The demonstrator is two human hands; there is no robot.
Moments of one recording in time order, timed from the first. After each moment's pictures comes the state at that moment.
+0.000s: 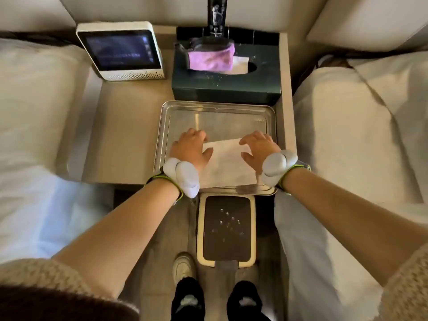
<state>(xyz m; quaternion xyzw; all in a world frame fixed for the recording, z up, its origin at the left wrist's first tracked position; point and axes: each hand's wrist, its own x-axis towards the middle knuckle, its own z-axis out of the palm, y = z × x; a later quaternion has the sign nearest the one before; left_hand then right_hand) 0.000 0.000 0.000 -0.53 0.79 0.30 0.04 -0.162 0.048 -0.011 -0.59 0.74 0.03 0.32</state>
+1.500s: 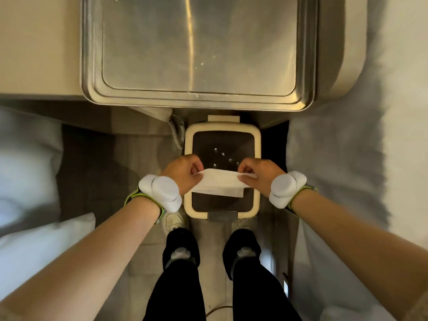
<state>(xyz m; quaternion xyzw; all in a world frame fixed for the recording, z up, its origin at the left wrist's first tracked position) 0.049 0.135 -0.182 -0.52 0.68 0.50 0.13 -0.135 0.208 -0.181 -0.53 0.69 0.01 0.49</state>
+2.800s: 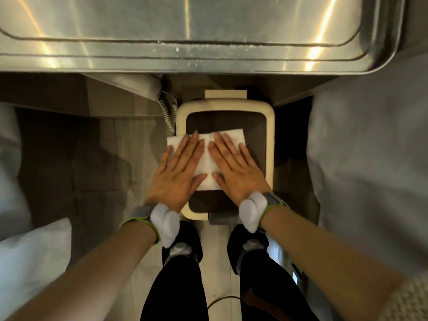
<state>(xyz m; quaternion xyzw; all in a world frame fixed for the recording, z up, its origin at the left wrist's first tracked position) 0.074 0.170 -0.268 -0.38 0.88 0.26 0.13 -0.084 0.232 -0.276 -0.68 0.66 0.00 0.32</state>
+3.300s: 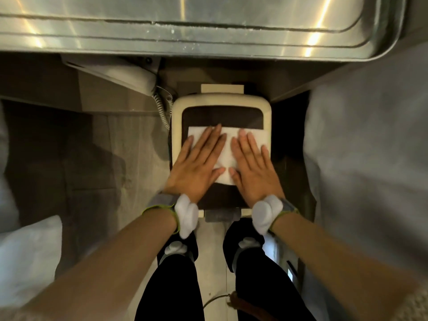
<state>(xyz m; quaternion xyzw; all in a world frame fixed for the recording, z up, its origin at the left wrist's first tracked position) 0.037 0.177 -0.275 -0.33 0.91 0.22 0.14 -0.105 0.256 -0.276 -0.62 0.73 -0.01 0.31</state>
